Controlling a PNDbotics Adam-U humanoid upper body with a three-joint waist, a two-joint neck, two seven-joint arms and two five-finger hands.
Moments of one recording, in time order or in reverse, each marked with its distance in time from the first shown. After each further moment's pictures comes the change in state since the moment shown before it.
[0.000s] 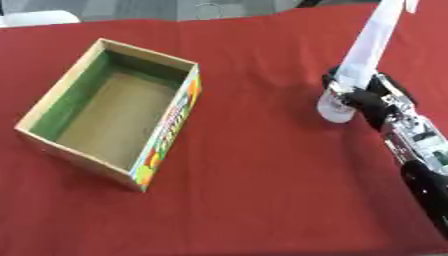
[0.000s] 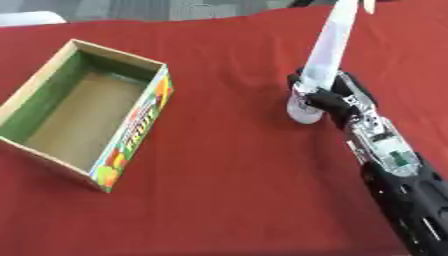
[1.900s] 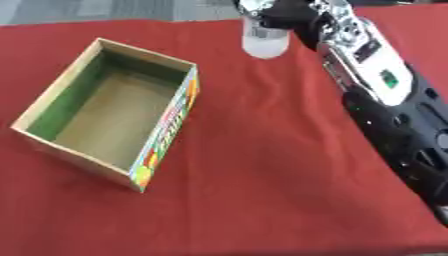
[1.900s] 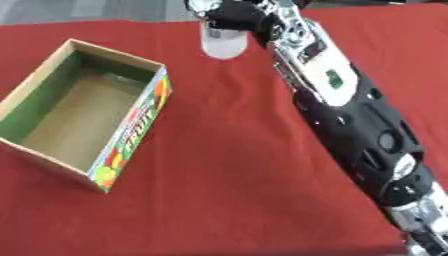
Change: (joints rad) left arm -0.017 0.000 -0.013 -0.008 -0.010 0.004 -0.010; right arm -0.433 0.130 0.191 -0.081 0.110 0.210 -0.030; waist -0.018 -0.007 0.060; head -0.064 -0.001
